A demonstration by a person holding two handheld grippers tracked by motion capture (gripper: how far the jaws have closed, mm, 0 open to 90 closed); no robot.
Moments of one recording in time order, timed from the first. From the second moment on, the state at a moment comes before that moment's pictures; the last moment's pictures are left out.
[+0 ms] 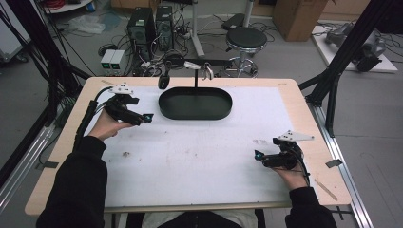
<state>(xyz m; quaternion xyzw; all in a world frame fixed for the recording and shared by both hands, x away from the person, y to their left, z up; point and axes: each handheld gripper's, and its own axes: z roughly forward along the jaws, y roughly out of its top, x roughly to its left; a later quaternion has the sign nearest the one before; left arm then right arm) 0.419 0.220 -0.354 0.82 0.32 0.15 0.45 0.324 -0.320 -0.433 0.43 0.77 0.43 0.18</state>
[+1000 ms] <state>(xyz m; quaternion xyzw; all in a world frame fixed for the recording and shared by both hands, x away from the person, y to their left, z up) 0.363 0.262 -0.393 0.80 0.37 0.14 0.45 0.326 -0.321 -0.436 0.43 0.77 0.43 0.18</state>
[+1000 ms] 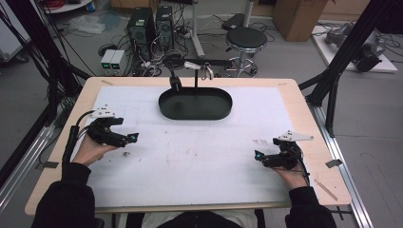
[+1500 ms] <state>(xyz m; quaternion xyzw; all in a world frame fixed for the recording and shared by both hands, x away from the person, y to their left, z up) 0.333 0.278 -0.407 0.80 0.37 0.15 0.44 0.326 -0.320 -0.436 0.43 0.77 0.43 0.18</state>
